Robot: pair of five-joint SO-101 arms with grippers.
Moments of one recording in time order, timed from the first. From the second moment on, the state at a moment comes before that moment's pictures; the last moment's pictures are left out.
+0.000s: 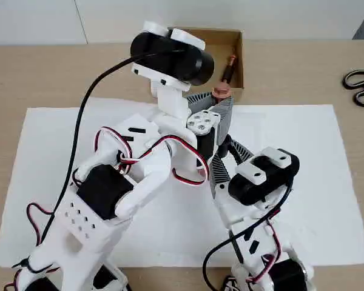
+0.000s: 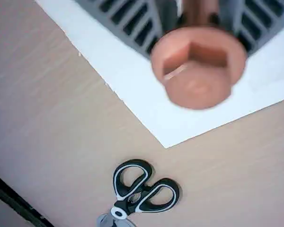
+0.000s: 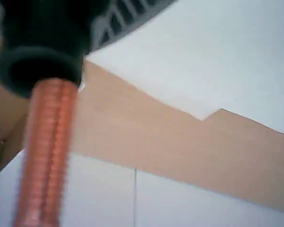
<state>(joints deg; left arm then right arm) 38.0 -30.5 3.8 58.9 22.5 -22.5 -103.3 72.7 44.2 -2.2</state>
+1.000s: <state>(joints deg) 38.5 -30.5 5.1 58.9 22.6 -23.6 -103.3 72.7 44.2 -2.2</state>
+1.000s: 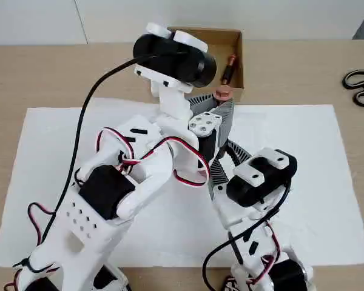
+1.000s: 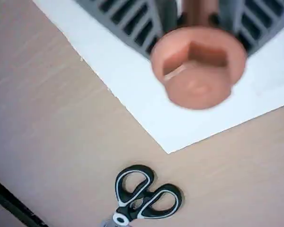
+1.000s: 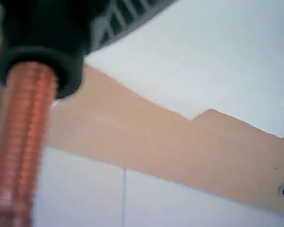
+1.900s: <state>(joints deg) 38.7 -31.3 8.4 61.1 18.7 -24.1 -103.1 73.0 44.3 -2.2</state>
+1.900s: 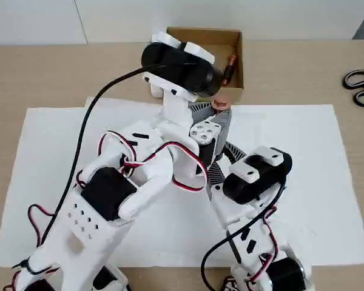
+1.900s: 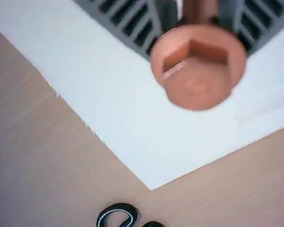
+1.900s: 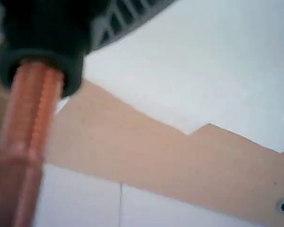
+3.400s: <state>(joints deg) 40.5 -31.1 4.9 76.9 17.3 -24.0 -103.3 72.8 44.2 -2.2</state>
